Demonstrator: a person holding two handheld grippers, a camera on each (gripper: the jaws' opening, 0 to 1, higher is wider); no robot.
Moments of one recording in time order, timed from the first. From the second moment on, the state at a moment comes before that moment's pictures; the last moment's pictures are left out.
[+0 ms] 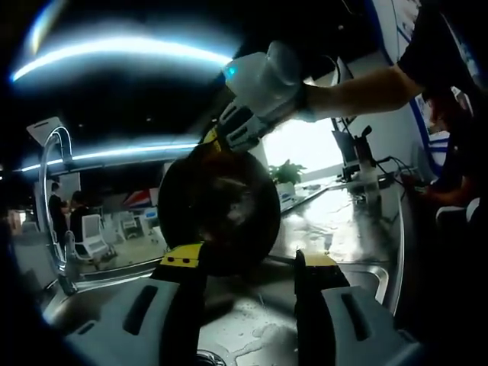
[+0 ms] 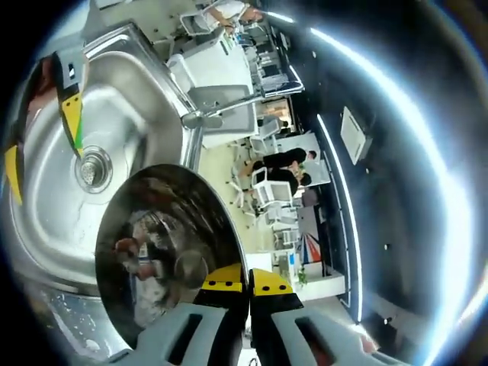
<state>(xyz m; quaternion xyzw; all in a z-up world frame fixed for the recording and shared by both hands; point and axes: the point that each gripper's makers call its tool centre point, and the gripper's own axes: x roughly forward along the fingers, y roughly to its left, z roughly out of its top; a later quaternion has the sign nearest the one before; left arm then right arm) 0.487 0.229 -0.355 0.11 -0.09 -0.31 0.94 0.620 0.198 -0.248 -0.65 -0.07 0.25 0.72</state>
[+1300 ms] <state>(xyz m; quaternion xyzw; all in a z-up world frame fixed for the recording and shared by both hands) 0.486 0.229 -0.354 0.10 -0.09 -0.31 0.94 0.635 0.183 -0.248 -0.58 0.02 0.29 0.76</state>
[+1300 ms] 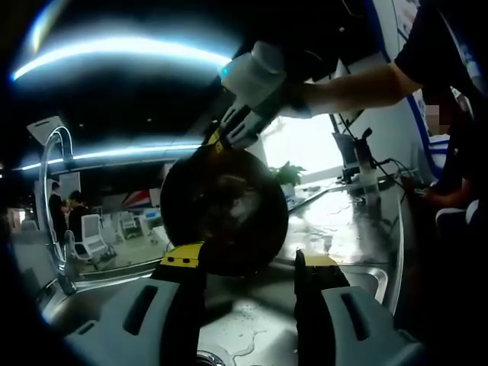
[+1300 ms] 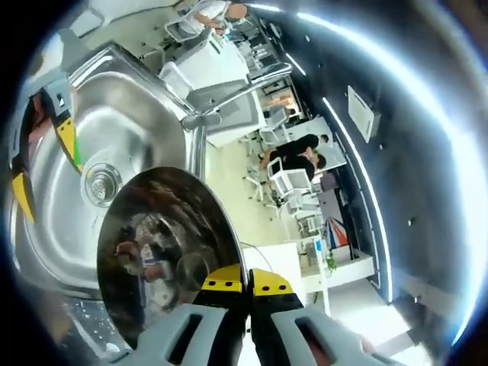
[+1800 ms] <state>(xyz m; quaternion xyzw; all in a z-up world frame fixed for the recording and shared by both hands) 0.486 0.229 -0.354 0.10 -0.09 -0.31 0.94 0.648 0.144 -0.256 -0.49 0.12 0.30 0.81</state>
